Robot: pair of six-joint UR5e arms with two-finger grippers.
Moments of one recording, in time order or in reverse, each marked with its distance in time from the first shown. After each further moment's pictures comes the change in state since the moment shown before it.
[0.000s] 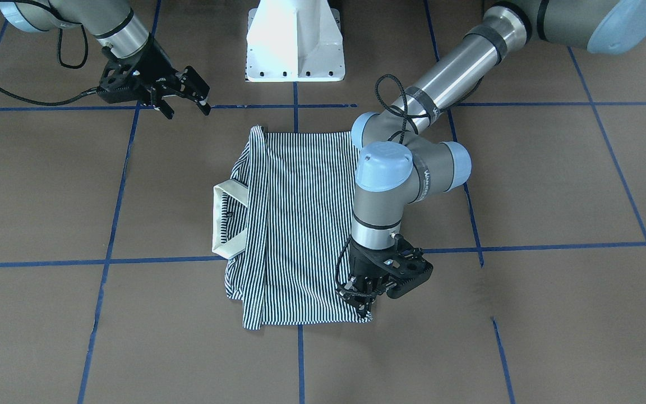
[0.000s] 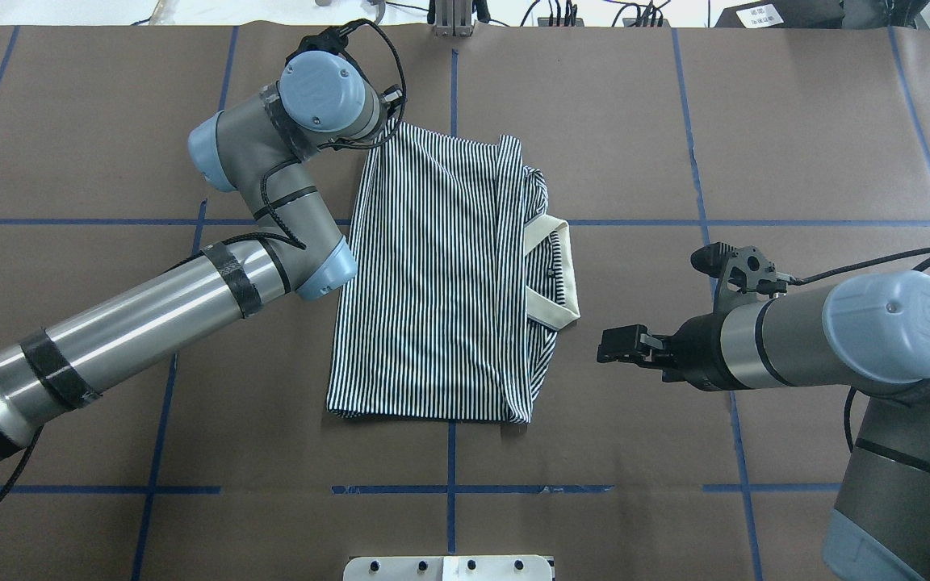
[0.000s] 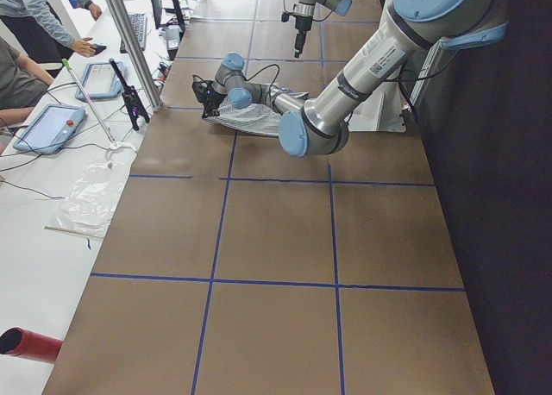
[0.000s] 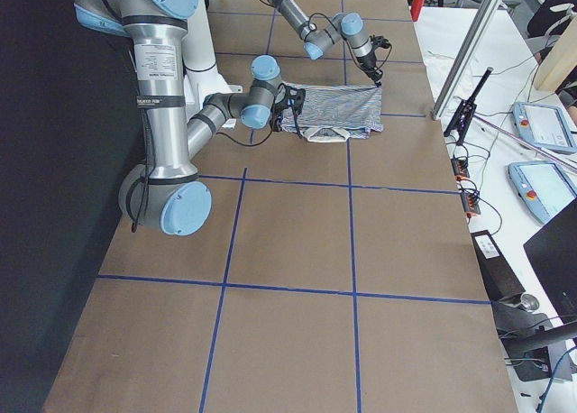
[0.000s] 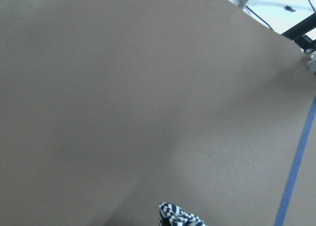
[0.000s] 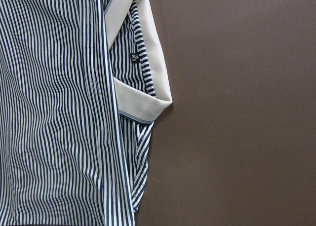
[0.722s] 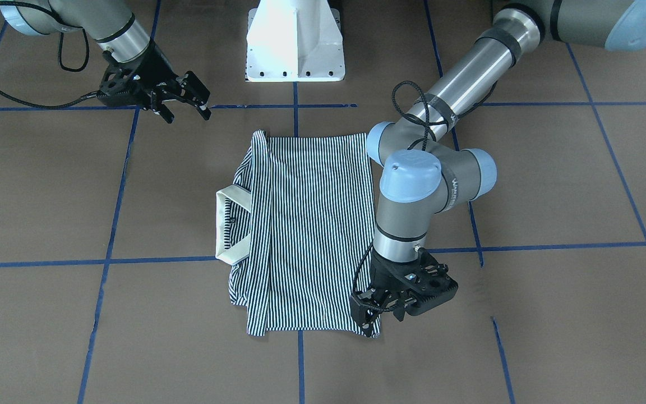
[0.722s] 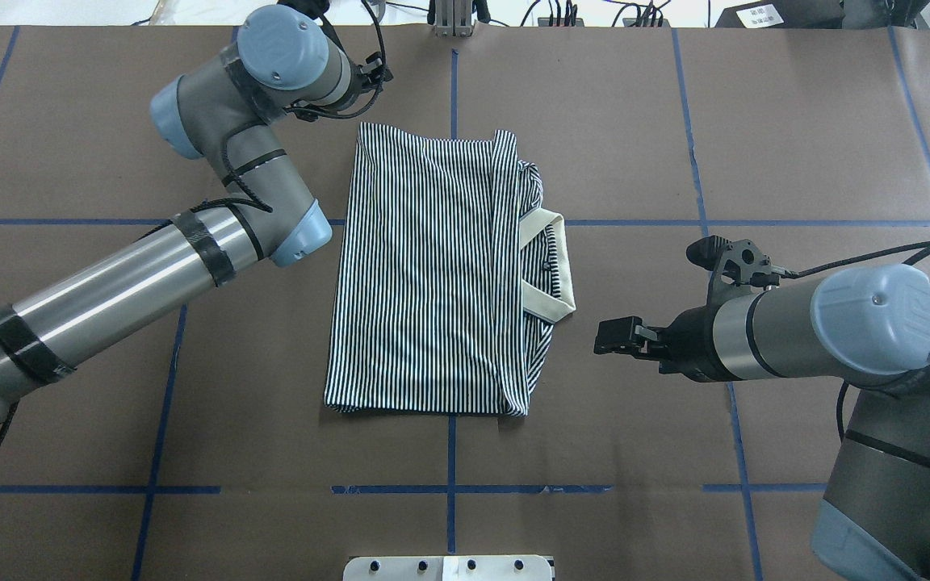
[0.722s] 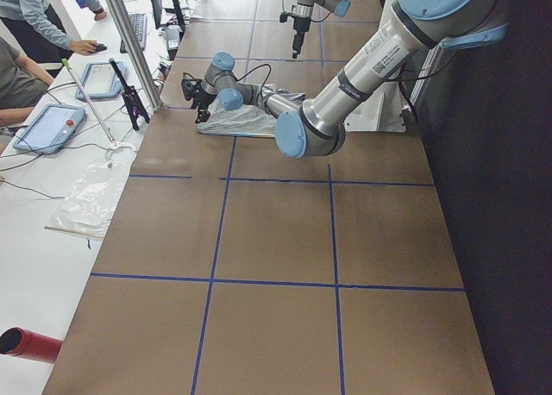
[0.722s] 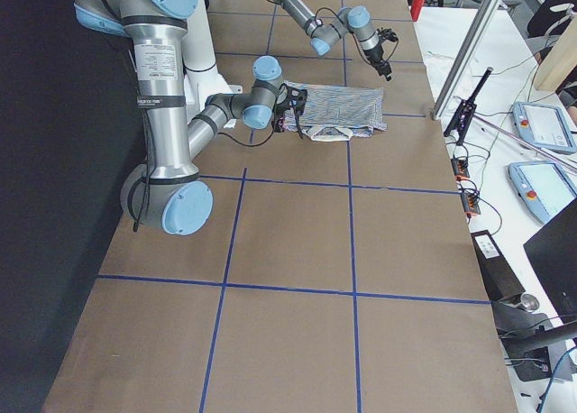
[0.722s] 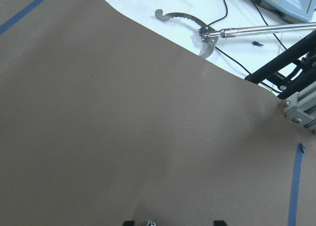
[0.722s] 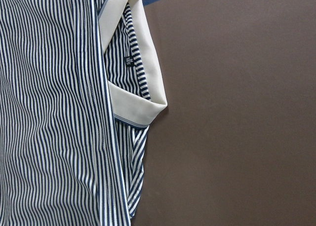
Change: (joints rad) left arm -0.075 0.042 -0.086 0.019 -0.129 0.171; right arm 0.009 0.028 -0.025 -0.020 -0.015 -0.005
